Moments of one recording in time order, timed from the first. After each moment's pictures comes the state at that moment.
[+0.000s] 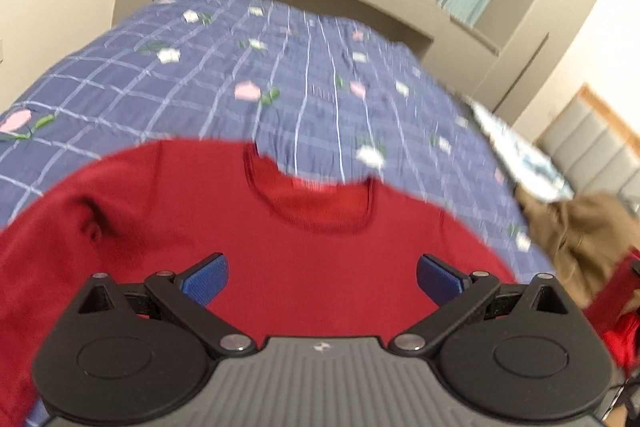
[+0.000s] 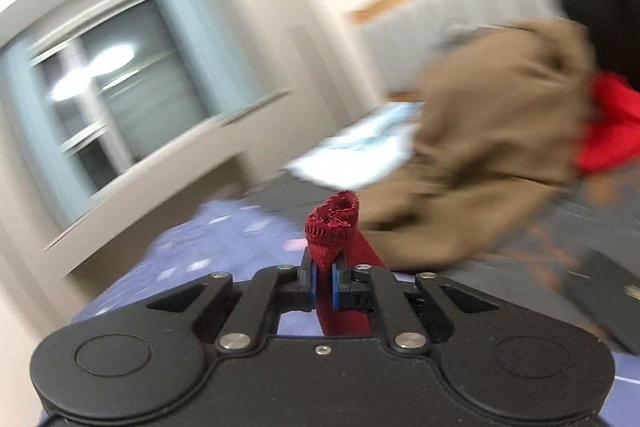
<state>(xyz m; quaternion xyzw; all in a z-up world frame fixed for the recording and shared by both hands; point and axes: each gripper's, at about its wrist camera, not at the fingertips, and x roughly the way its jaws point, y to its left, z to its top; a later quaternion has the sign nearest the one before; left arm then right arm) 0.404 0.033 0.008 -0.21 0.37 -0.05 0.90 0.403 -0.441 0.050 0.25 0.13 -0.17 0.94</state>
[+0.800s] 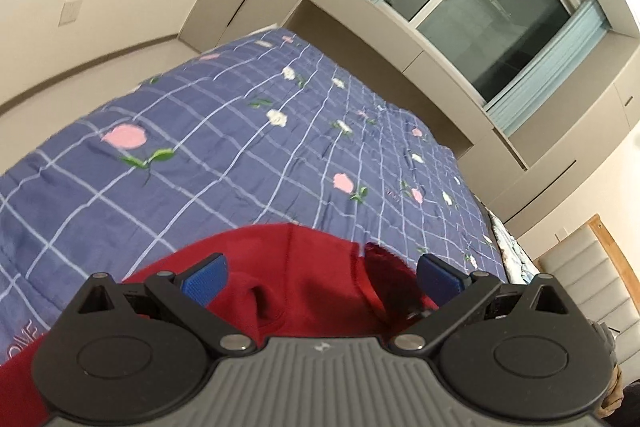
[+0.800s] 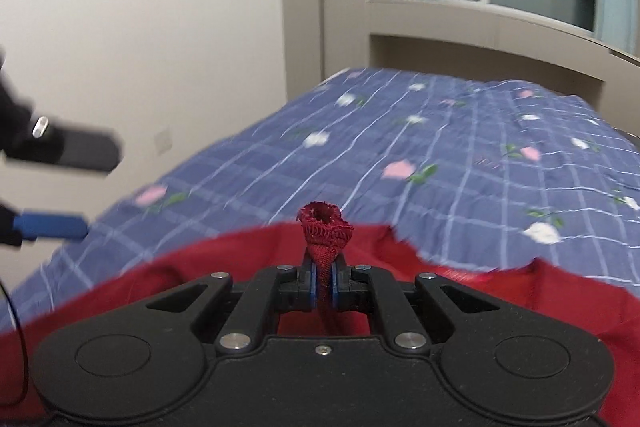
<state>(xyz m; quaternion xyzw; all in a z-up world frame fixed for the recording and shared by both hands) 0.381 0.191 0.004 -0.34 0.29 0.02 0.89 0.458 -0.028 -0.027 -0.07 0.29 0.28 0.91</state>
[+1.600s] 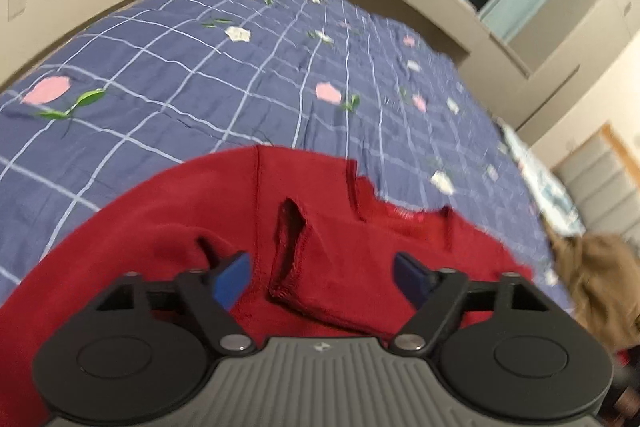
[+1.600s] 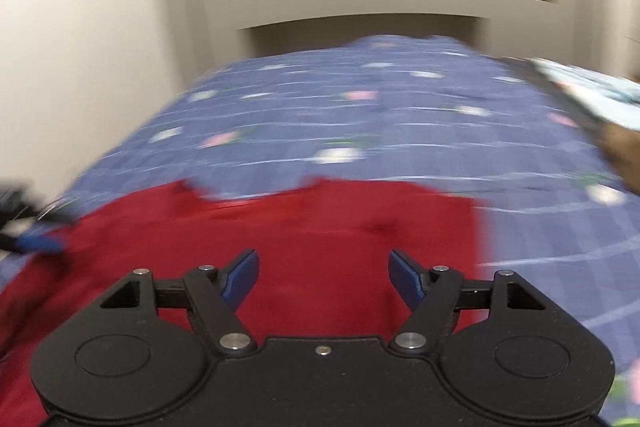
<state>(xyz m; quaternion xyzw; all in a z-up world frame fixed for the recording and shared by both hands) 0.445 0.132 -0.043 -0.25 0.40 -0.03 0.88 0.444 -0.251 -0.032 0.03 0.32 0.10 0.94</state>
